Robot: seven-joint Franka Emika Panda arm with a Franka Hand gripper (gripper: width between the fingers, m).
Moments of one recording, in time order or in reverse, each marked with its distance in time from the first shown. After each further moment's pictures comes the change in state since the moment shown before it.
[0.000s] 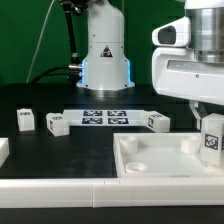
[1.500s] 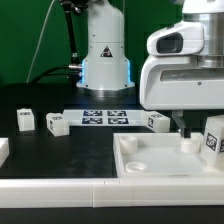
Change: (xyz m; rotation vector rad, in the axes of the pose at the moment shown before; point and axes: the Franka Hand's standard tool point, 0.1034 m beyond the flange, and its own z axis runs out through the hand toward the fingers) arm 0.010 0.002 0.004 -0.046 0.006 -0.933
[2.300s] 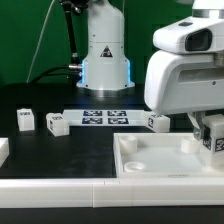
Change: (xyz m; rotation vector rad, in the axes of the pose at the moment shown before) arm 0.002 -0.003 -0.001 -0.055 0.016 -0.305
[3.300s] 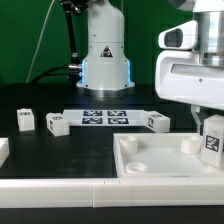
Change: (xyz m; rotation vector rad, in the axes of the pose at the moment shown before) arm -0.001 -0.006 0.004 0.033 0.057 1.189
